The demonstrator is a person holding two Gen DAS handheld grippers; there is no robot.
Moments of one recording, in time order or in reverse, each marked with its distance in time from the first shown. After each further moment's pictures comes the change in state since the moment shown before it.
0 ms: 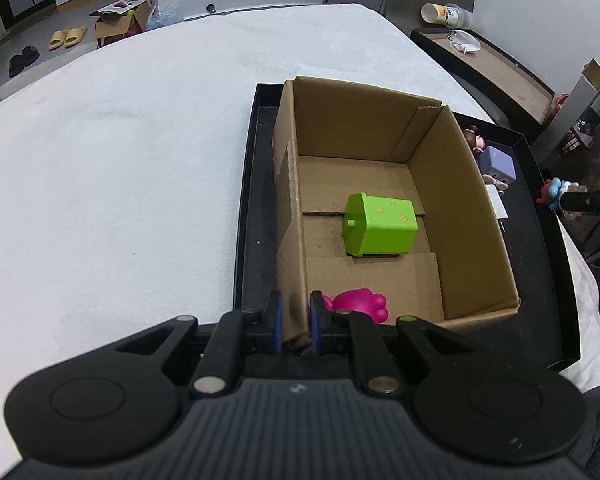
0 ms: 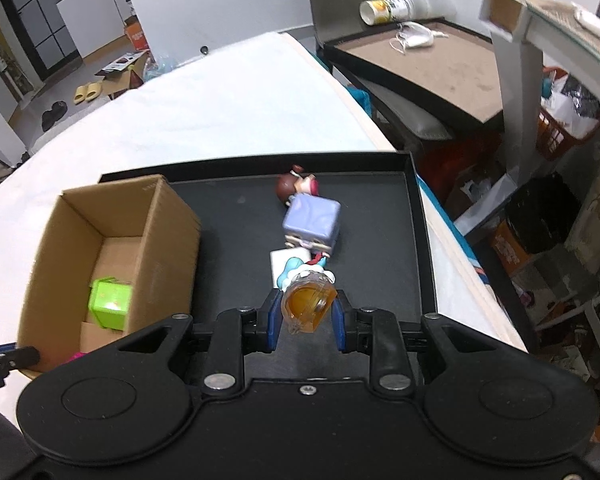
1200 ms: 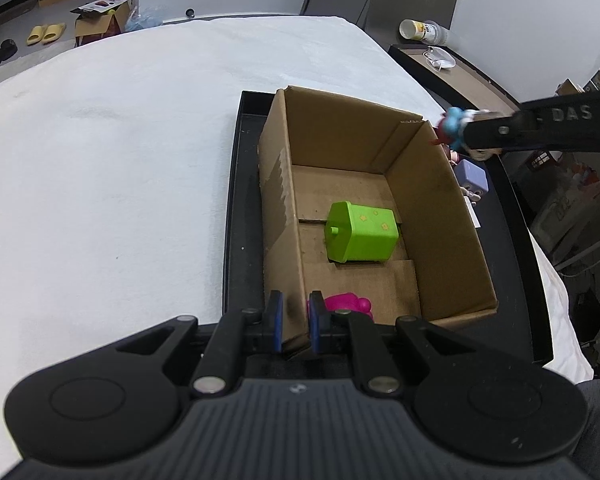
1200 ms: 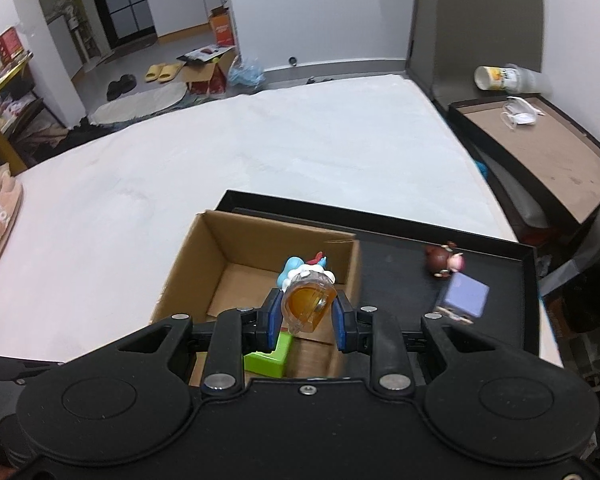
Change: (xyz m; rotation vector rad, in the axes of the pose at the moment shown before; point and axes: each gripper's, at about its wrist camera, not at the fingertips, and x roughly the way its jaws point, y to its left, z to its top) left arm -0.003 0.021 -0.003 -0.018 -0.033 -0.123; right arm -0.012 0.139 0.033 -0.209 -0.042 0.095
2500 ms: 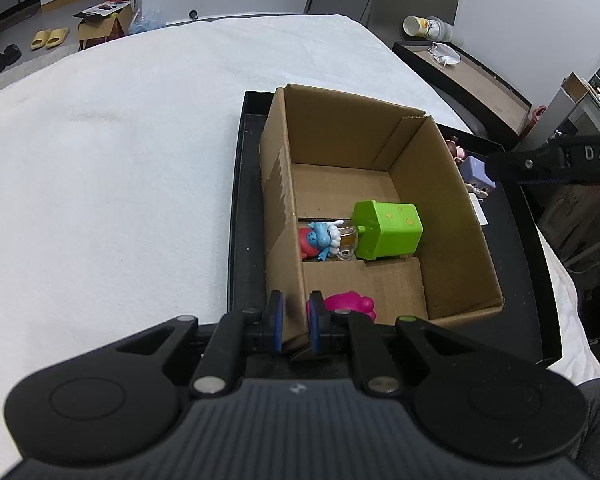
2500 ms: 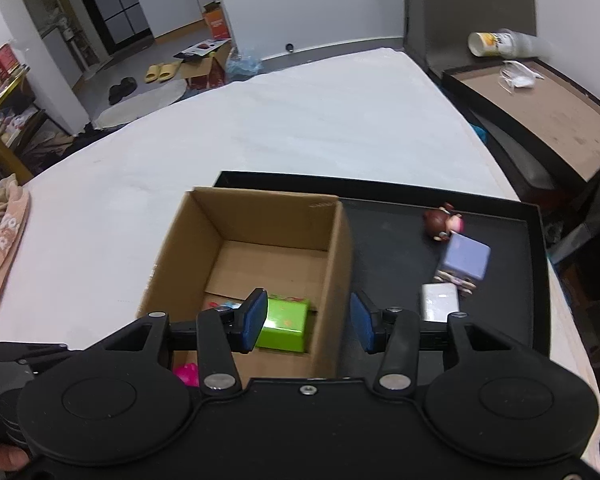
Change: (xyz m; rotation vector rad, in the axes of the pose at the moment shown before) left arm 0.003 -0.007 0.000 0.013 0.001 0.033; right arm -0.004 -0.027 -0.022 0.089 0.033 0.046
